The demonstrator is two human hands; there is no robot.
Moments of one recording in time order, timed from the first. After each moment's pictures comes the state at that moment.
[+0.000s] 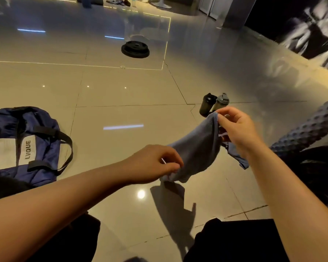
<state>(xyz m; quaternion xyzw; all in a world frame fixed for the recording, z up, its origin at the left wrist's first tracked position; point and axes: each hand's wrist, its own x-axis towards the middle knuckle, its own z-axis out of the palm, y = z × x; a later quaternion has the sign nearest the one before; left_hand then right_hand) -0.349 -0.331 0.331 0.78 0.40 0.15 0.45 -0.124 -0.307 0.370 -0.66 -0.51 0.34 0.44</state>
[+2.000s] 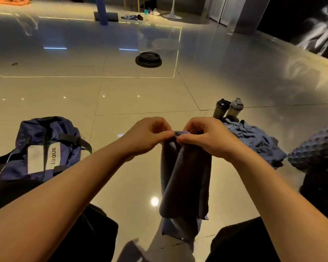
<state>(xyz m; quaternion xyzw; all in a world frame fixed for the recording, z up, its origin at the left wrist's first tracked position) -0.386 -0.292 0.355 0.70 0.50 0.29 0.42 -0.195 -0.309 0.380 -0.57 -0.72 0.31 0.23</state>
